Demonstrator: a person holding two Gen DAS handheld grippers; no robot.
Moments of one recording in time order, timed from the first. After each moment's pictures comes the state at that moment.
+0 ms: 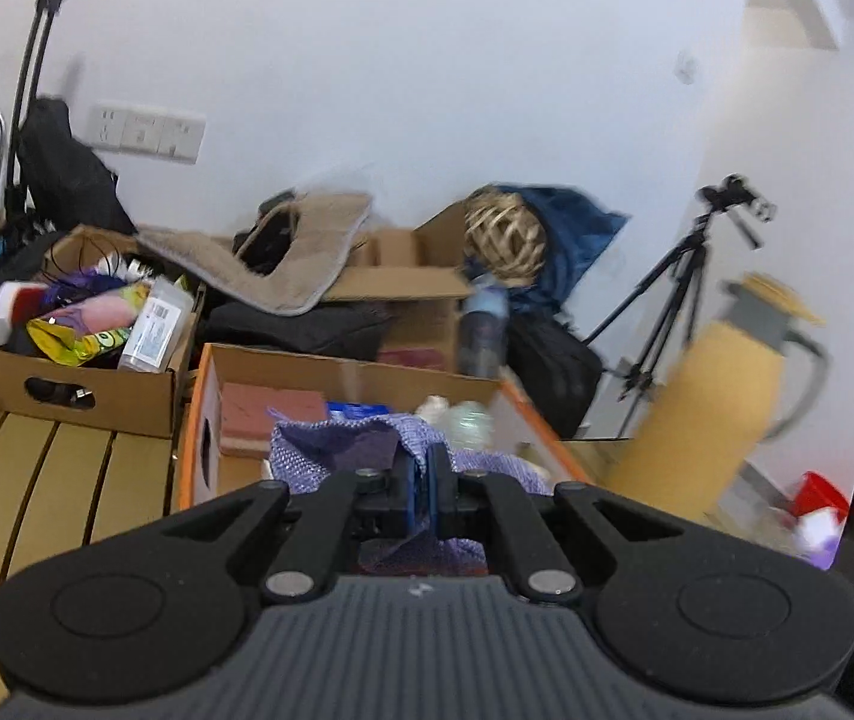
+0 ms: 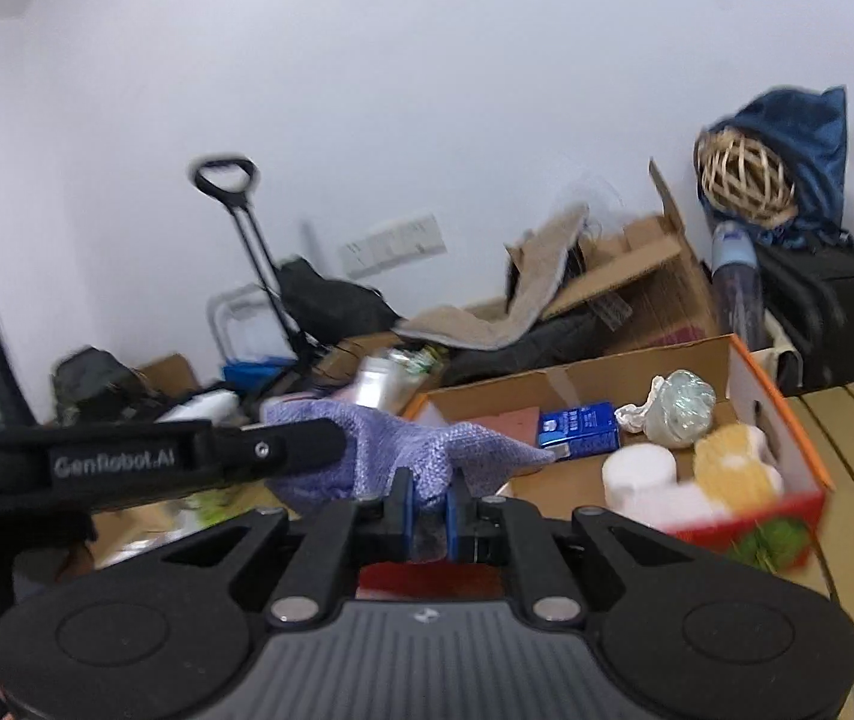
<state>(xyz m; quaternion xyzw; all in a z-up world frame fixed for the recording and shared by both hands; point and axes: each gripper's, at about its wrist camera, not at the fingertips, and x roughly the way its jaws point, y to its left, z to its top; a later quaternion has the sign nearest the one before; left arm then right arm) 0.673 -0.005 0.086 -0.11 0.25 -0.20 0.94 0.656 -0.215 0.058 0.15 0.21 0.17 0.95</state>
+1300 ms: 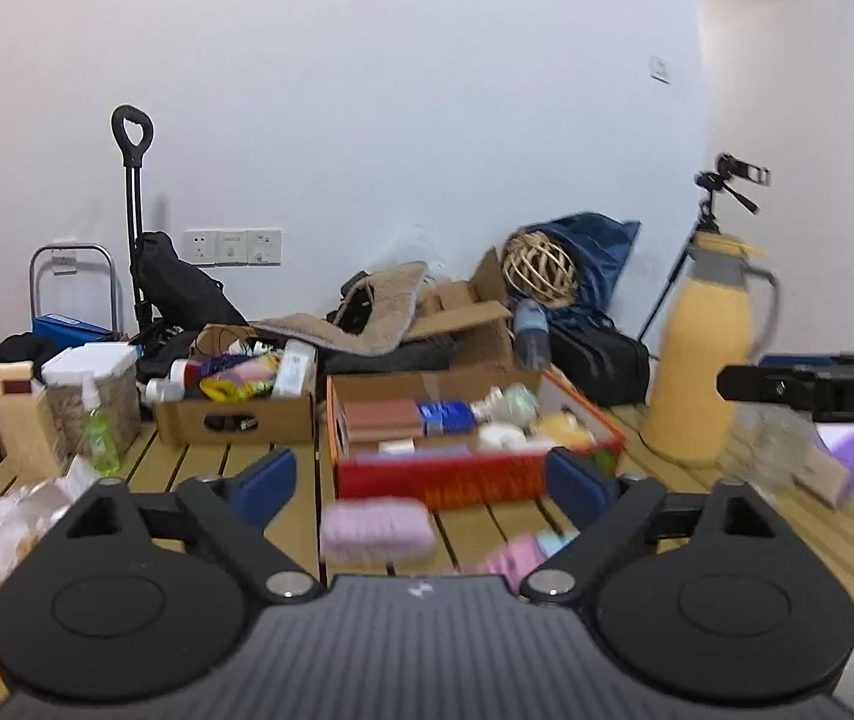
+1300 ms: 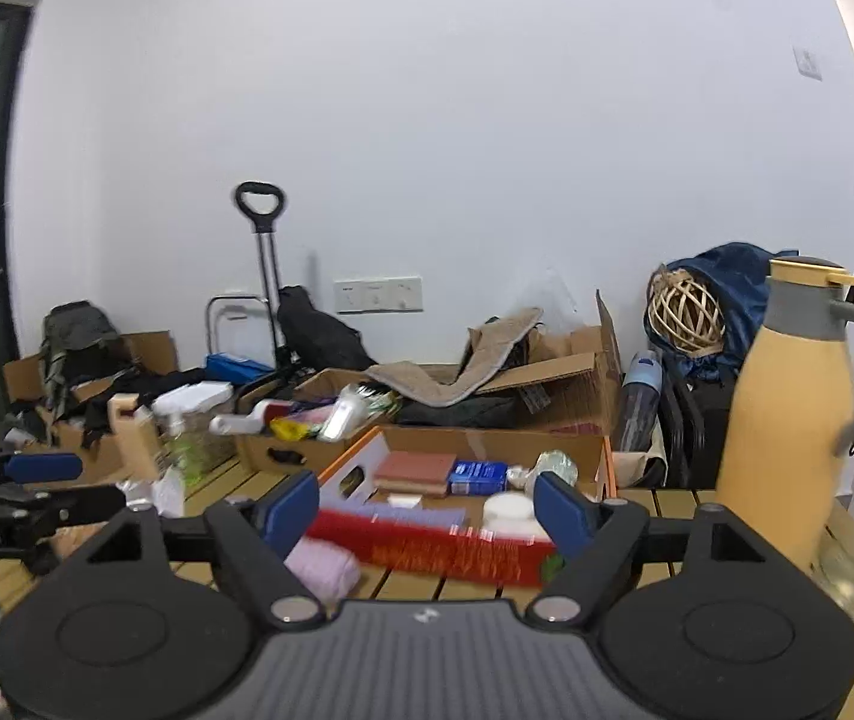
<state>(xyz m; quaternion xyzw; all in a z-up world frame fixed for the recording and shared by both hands) 0.427 0.016 0.109 0.01 0.15 -0.12 0.98 0.464 -0.280 0.122 0.03 0.14 0.14 0.98</state>
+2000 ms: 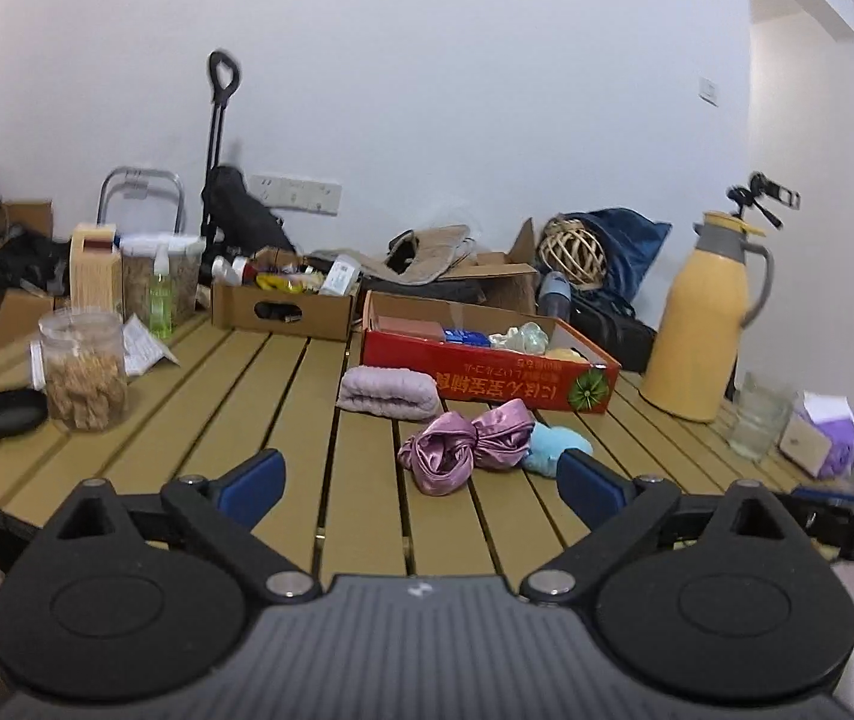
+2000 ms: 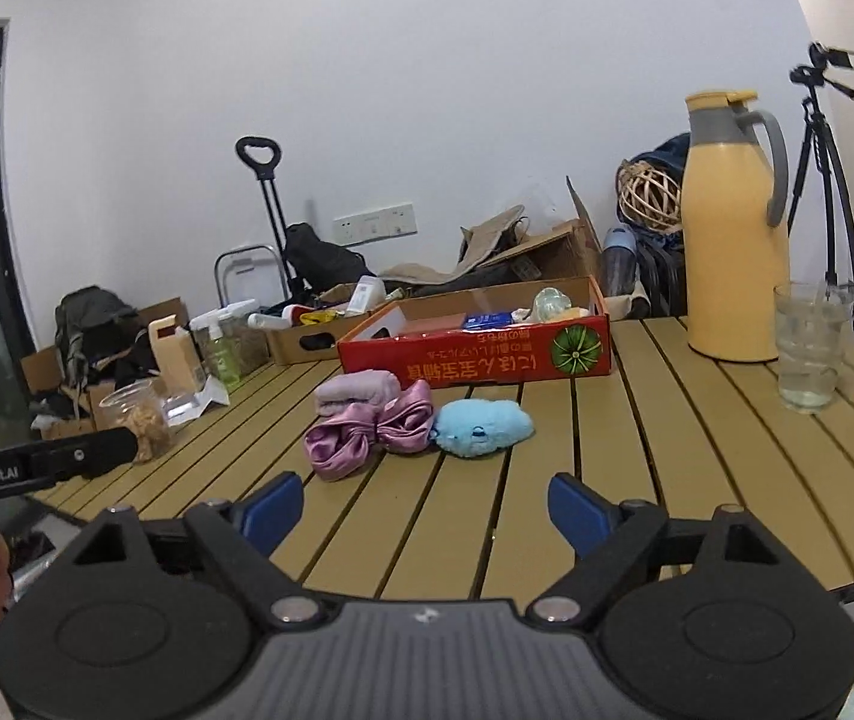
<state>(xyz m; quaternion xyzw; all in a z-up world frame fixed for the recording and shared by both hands) 0.330 0.024 0.030 -0.07 0.17 -0.07 0.98 0.333 -0.274 0.015 0.10 0.19 0.13 0.97</state>
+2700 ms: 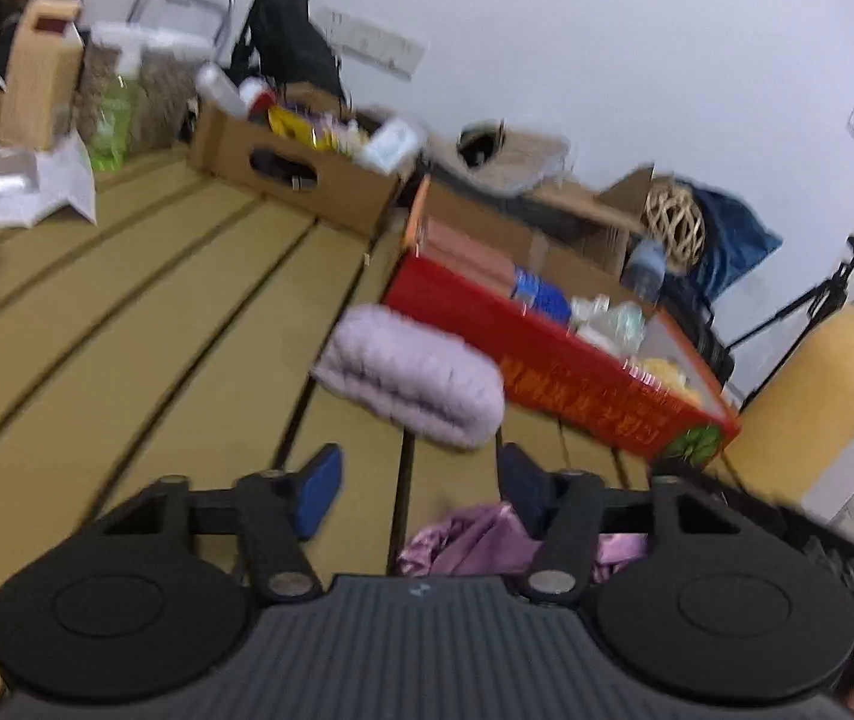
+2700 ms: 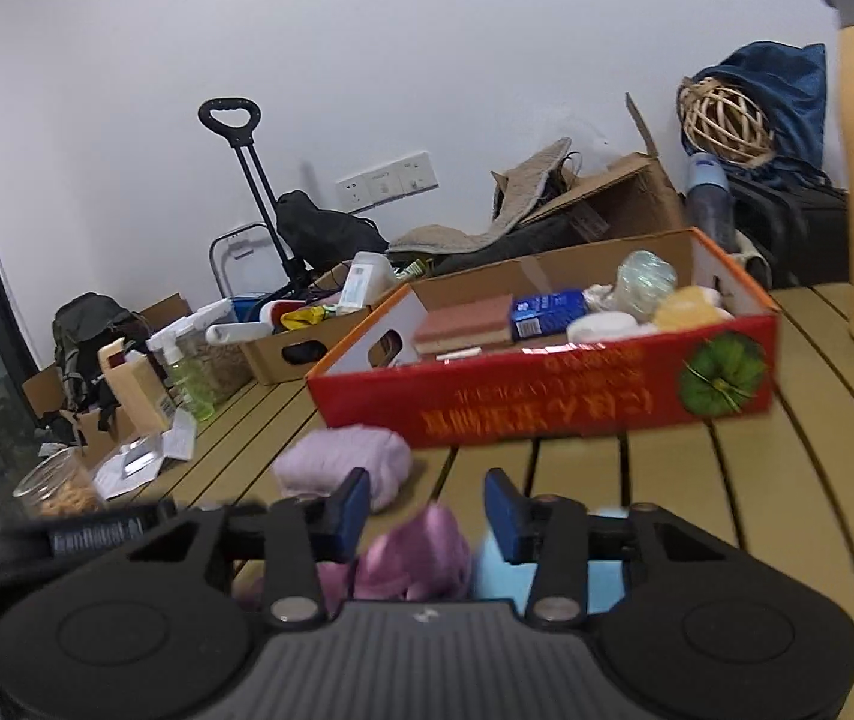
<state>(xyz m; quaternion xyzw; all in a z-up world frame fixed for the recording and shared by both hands) 0.558 0.033 -0.025 -0.21 0.30 -0.05 0.93 0.577 -0.221 -0.013 0.13 0.24 0.18 0.95</state>
